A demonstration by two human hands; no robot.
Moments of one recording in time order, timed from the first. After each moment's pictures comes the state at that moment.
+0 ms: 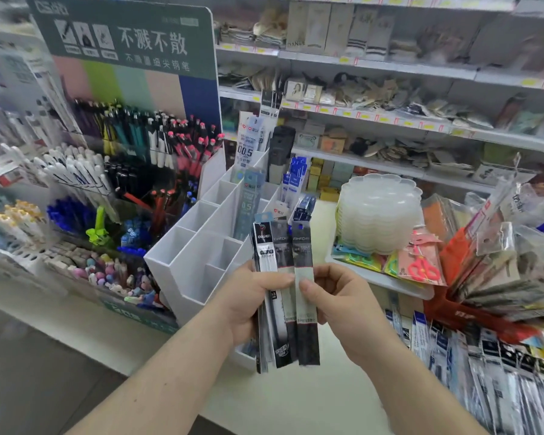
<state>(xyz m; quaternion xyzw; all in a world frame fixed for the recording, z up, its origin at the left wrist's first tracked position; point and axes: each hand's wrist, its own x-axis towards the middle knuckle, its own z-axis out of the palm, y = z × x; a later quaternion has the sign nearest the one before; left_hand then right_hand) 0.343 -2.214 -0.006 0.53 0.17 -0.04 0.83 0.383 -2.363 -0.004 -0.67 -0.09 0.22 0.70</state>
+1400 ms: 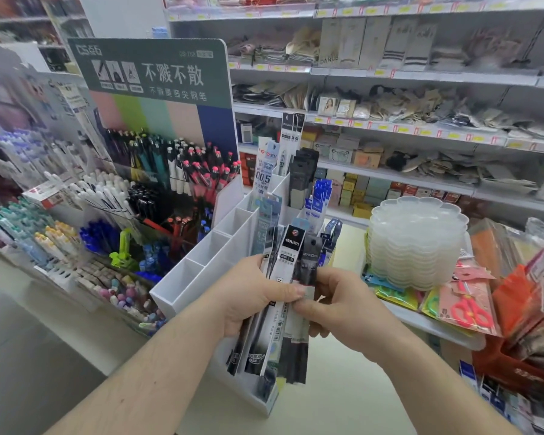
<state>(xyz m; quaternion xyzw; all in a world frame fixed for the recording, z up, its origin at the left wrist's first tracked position) 0.380 -2.179 0.021 0.66 0.16 -0.04 0.73 0.443 -2.340 0.022 -0.74 -0.27 0.31 0.54</state>
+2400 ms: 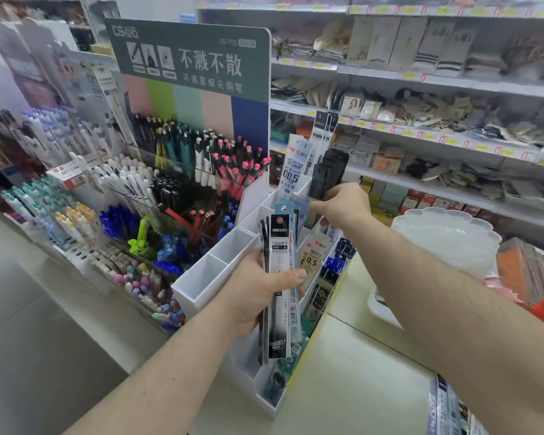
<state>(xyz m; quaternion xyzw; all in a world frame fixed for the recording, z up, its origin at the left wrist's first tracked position) 0.378 -2.163 0.006 0.62 0.16 0.10 0.77 0.585 -2.226 0.029 -0.90 -0.16 0.10 0.40</state>
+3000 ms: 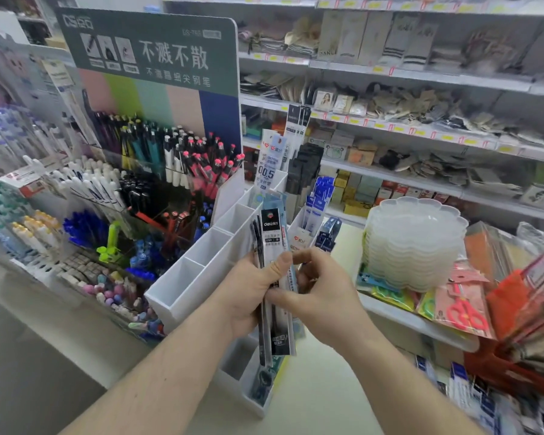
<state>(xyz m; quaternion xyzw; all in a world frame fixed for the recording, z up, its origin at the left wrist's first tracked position) 0.393 -2.177 0.002 0.50 0.15 0.04 0.85 0.439 -2.299 0.009 -0.80 -0.22 0.15 0.54</state>
